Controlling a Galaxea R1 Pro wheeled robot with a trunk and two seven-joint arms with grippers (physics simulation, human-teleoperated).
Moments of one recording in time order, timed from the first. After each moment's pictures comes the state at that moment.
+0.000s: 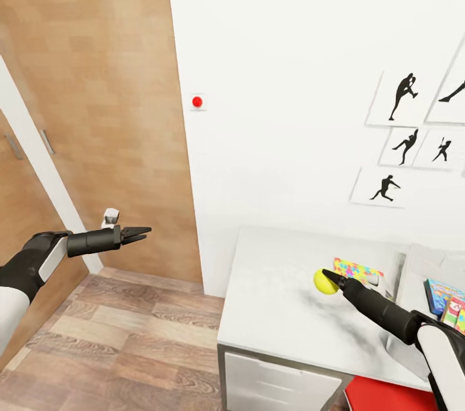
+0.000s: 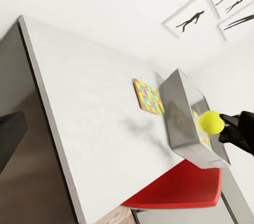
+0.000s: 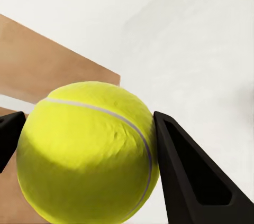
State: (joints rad) left arm -0.92 0.44 -0.09 -0.65 0.41 0.77 -1.23; right arm -0.20 -0.16 -0.30 -1.58 -0.89 0.86 0.12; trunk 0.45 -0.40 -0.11
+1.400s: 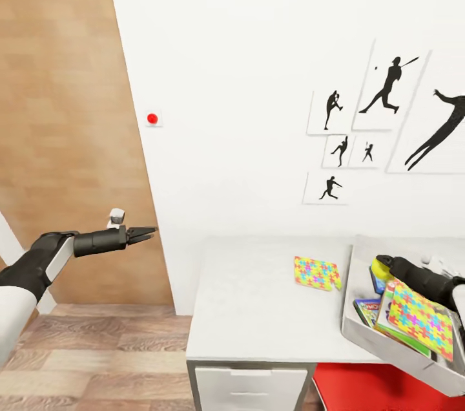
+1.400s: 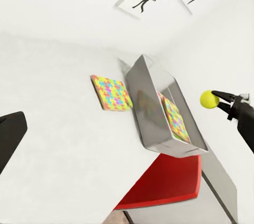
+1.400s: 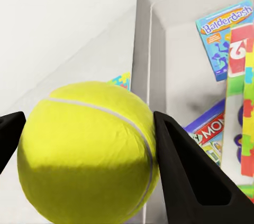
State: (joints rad) left arm -0.92 0.42 -0.10 -0.65 0.41 0.77 -1.23; right arm -0.39 -0.30 -0.39 -1.52 -0.87 0.92 -0.37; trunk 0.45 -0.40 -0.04
